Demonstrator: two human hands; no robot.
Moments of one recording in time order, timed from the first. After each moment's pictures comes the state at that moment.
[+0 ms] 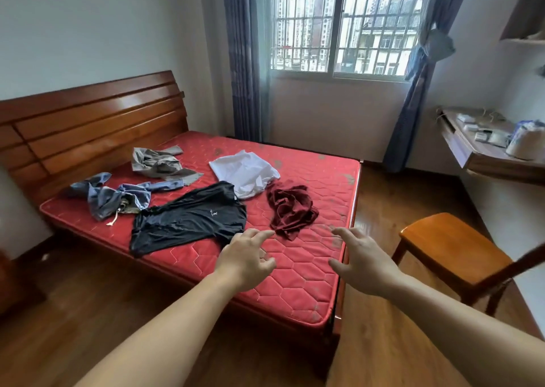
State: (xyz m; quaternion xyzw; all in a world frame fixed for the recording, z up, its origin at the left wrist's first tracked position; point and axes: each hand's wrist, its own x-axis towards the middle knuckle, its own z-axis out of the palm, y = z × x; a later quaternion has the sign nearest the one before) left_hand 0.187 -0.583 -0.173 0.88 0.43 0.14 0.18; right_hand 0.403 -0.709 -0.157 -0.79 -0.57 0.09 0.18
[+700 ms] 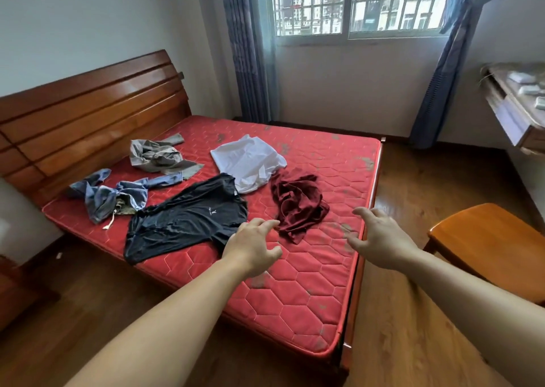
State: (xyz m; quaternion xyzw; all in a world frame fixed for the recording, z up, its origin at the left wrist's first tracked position) left_hand 0.339 -0.452 -0.201 0.86 0.47 0.06 0.18; right_hand 0.583 -0.563 -0.202 -0.82 -0.52 0.15 0.17
